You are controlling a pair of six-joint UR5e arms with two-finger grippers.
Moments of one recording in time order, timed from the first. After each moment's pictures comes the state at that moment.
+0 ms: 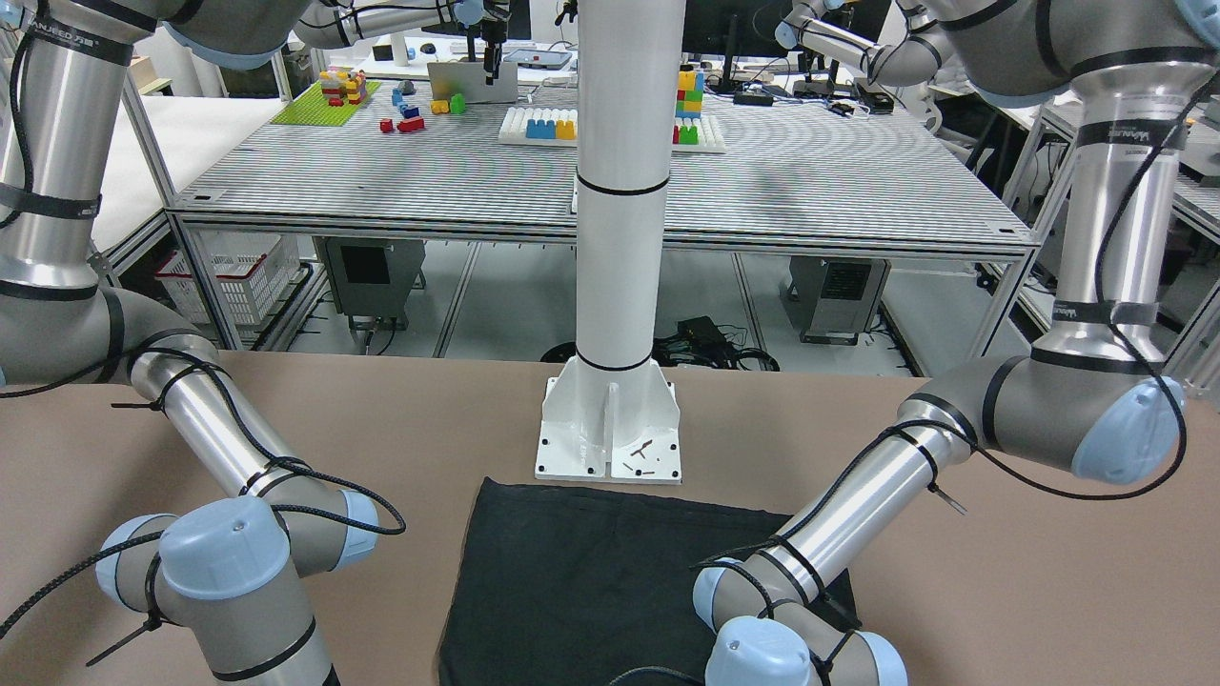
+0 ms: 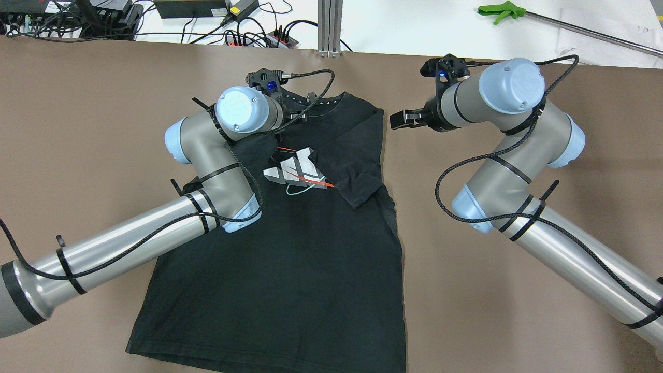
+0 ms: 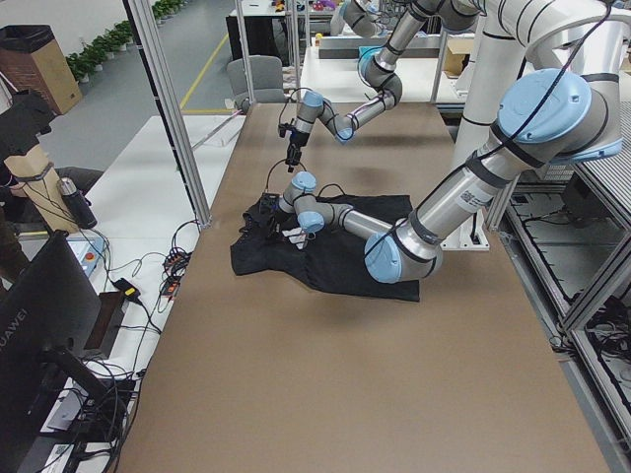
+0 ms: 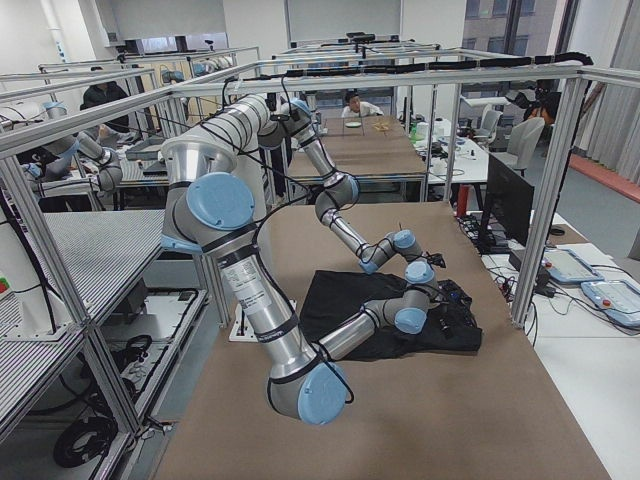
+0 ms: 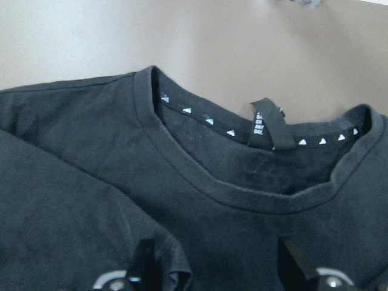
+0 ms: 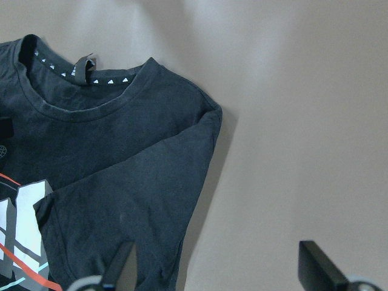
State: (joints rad) left arm -0.73 -2.52 -0.98 -2.28 -1.61 -1.21; right arm 0.89 -0.95 1.46 -1.00 1.93 0.90
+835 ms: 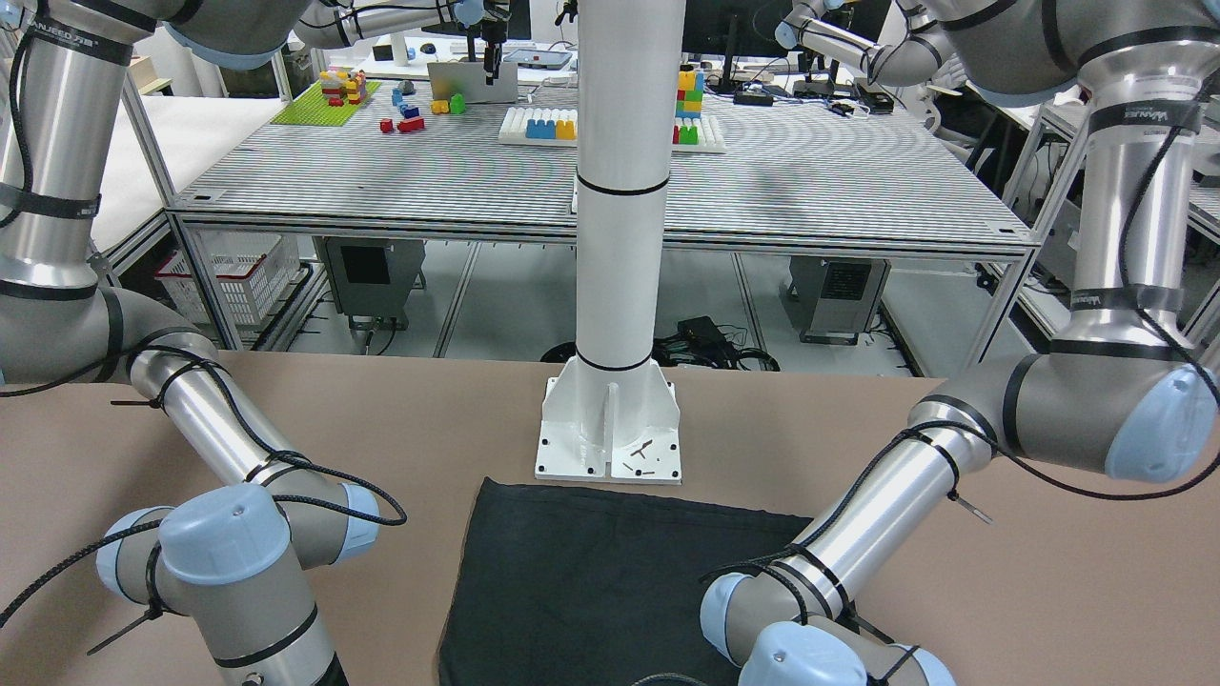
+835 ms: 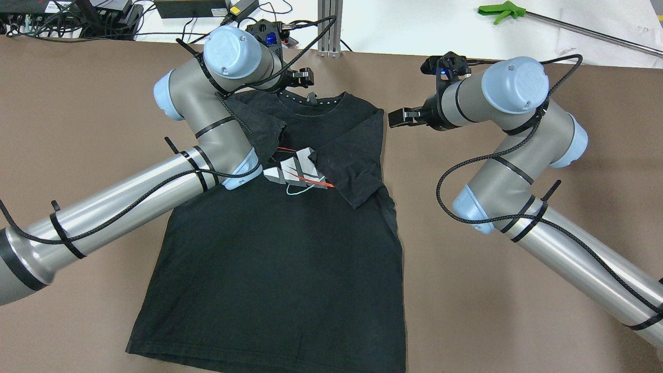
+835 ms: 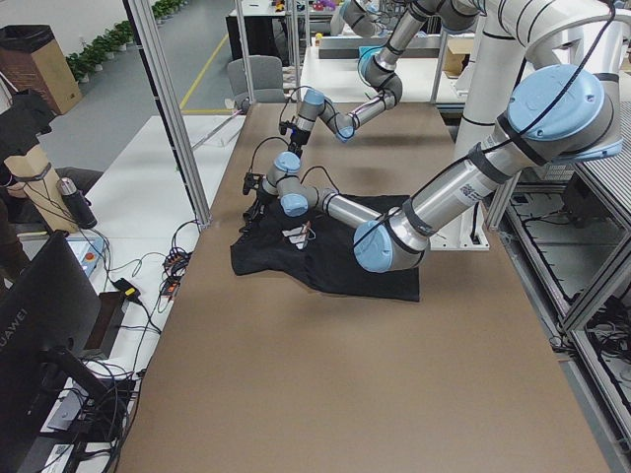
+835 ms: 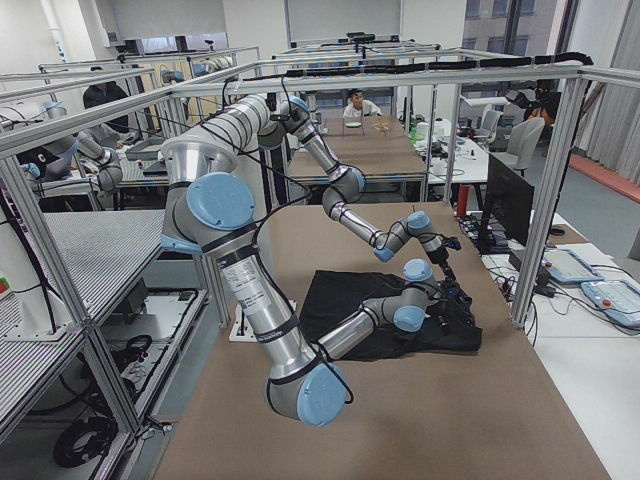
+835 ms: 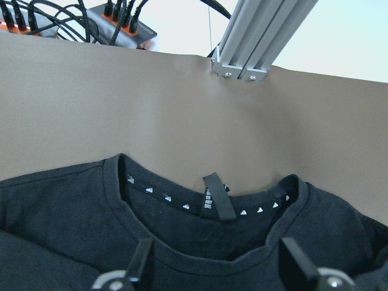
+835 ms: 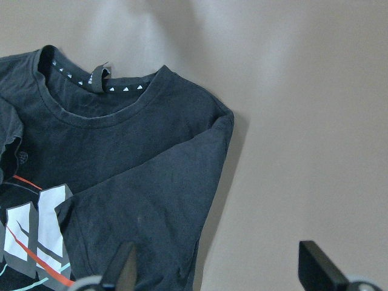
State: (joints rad) left arm -0.83 -2.59 -0.97 -2.27 -1.73 -1.15; right arm 0.89 -0.96 1.49 -1.00 1.94 0.92
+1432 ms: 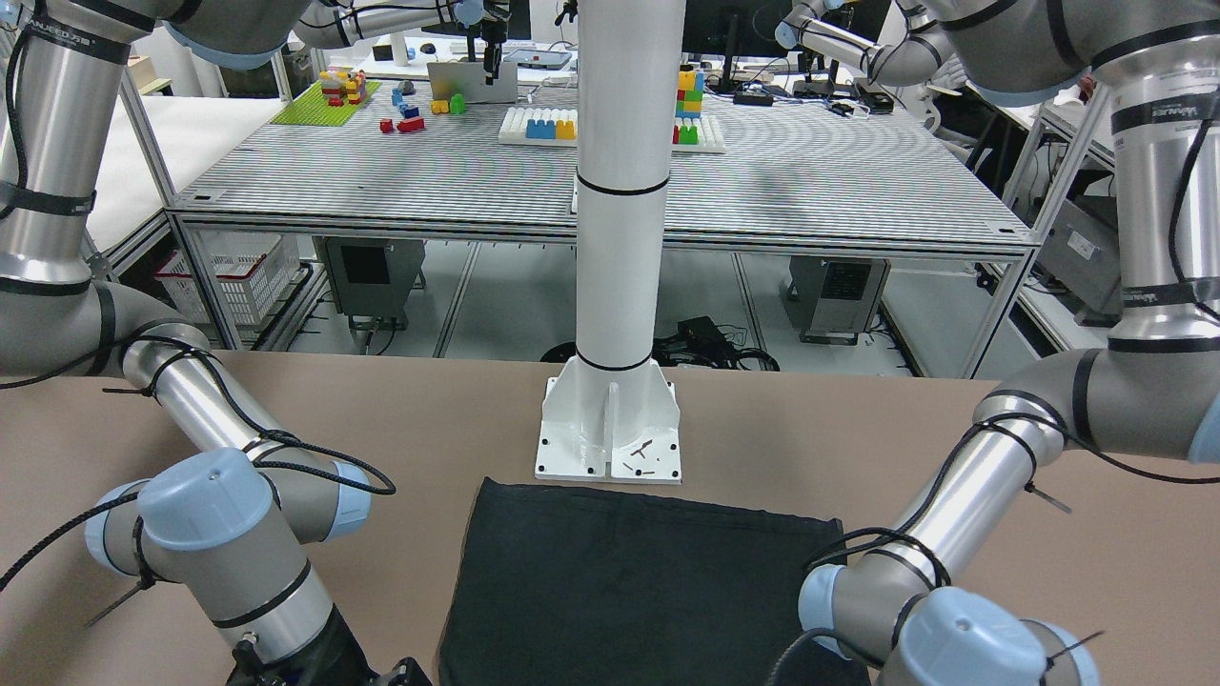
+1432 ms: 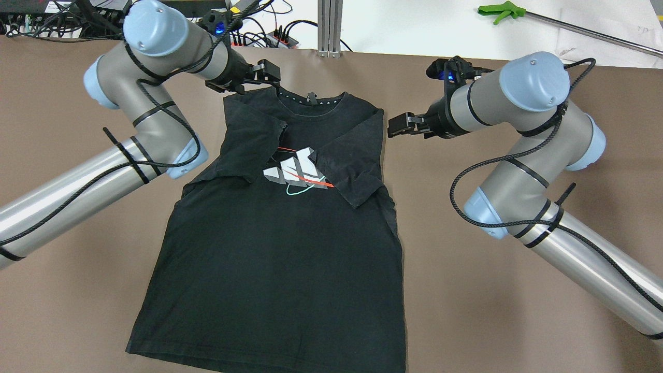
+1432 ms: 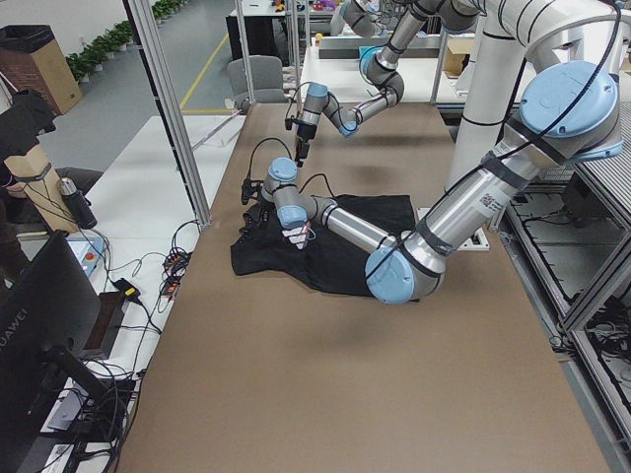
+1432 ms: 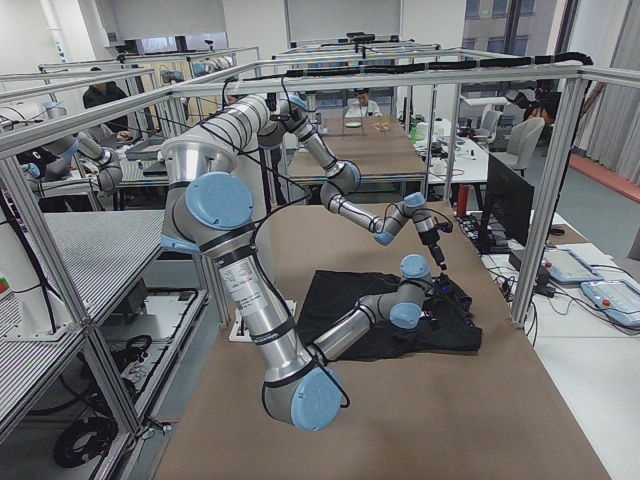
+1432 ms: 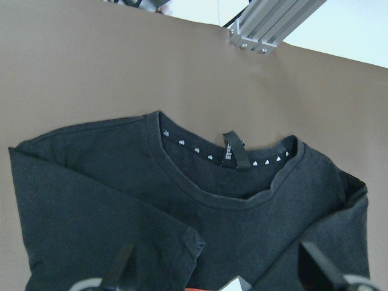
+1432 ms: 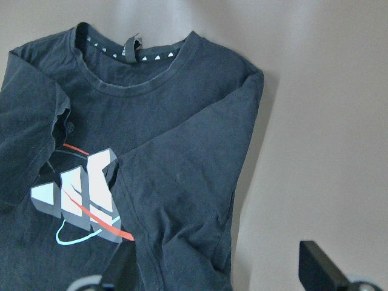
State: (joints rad) left arm -0.93 -2.40 -1.22 -2.27 -2.00 -1.21; right arm 0.90 -1.00 1.58 -1.01 2.08 1.00
